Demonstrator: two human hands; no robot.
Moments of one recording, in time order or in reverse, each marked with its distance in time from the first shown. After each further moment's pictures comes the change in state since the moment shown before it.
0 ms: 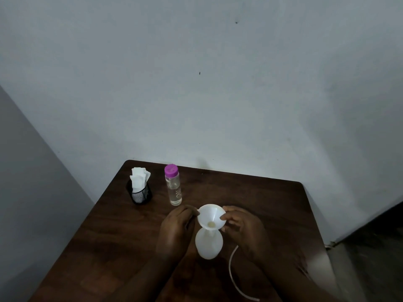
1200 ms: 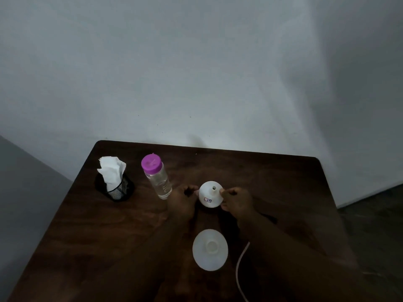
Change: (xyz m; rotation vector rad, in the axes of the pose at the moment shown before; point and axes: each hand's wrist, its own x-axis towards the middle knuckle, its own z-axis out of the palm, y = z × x) left_hand 0.087 -0.107 0.141 -0.340 -0.159 -0.817; right_hand 0.125 0.104 0.069 0.297 0.168 0.912
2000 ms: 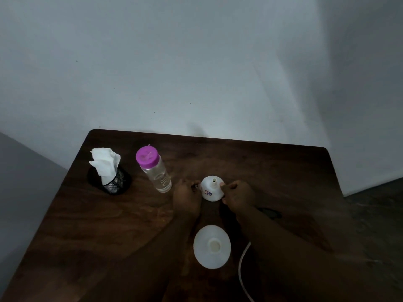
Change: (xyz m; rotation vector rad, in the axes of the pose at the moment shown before) left_hand 0.015 -0.019 0.024 0.338 0.000 0.137; right_hand 0.033 0.023 0.013 -0.319 0.104 -0.026
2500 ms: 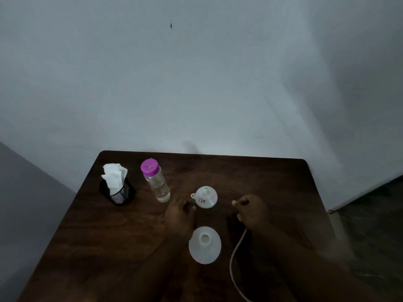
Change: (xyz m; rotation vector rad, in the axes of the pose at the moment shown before) left_hand -0.076 0.027 -0.052 -0.018 0.018 0.077; right_hand -0.059 0.011 -0.086 -0.122 0.023 -0.073
